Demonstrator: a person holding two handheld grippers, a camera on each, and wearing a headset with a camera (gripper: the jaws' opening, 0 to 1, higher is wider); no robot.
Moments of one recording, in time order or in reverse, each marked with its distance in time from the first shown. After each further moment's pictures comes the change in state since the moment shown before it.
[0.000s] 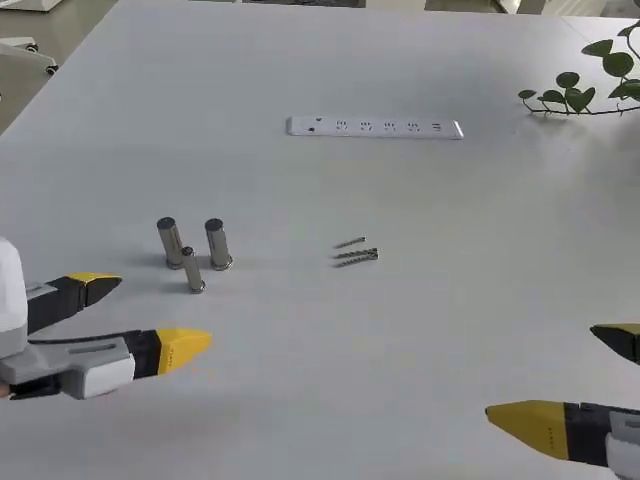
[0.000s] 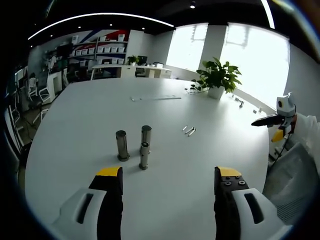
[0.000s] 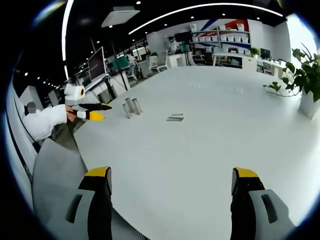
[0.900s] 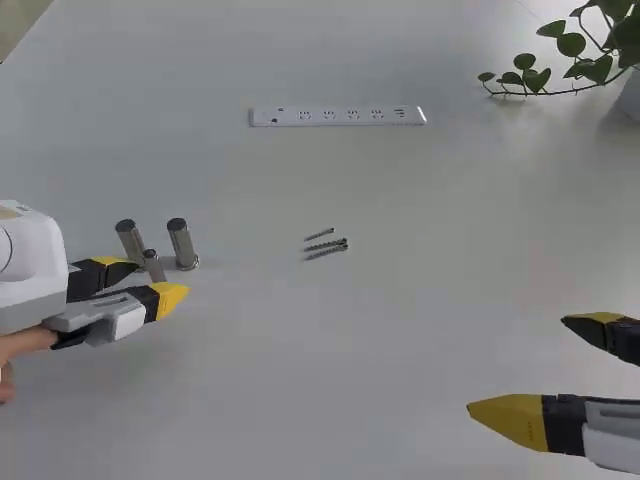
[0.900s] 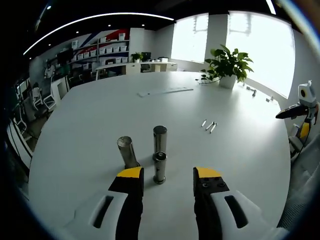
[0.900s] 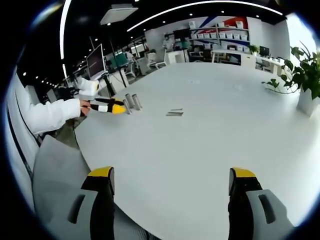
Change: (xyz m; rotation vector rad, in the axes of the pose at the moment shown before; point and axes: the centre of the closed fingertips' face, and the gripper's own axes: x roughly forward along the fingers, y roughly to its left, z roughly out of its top) left arm 0.053 0.032 -0.005 0.085 0.056 0.111; right arm -0.006 0.004 -0.011 -0.001 0.030 -0.011
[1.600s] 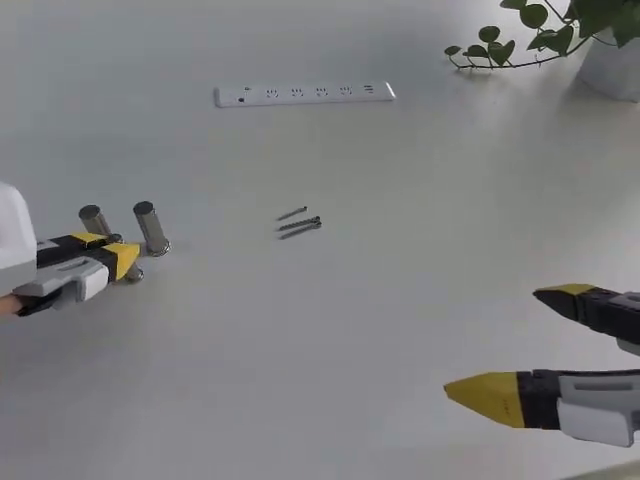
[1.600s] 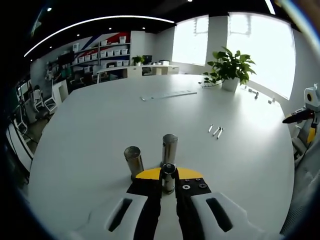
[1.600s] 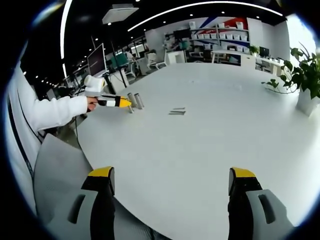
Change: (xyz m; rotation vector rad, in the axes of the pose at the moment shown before) left arm 0.010 0.016 0.012 -0.004 -0.032 0.008; right arm -0.003 0.007 -0.004 0.003 -0.004 -0.004
